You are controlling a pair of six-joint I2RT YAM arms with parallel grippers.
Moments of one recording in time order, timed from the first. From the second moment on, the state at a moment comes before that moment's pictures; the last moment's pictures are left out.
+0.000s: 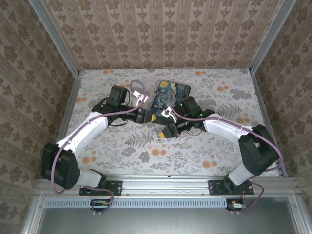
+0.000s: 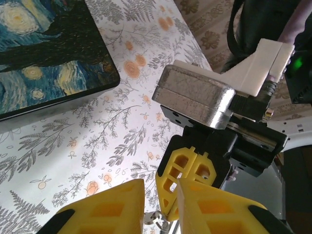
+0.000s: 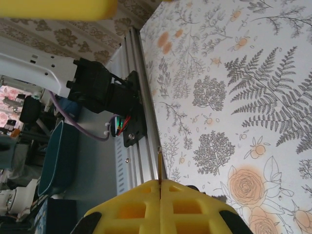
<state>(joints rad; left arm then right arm) -0.48 1.37 1.06 -0.51 0.92 -0.20 0.54 1.56 0.97 -0.30 -1.03 0.08</state>
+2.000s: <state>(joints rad) -0.53 1.40 0.95 -0.36 0.98 -0.27 0.48 1.61 1.02 -0.26 -1.13 0.08</state>
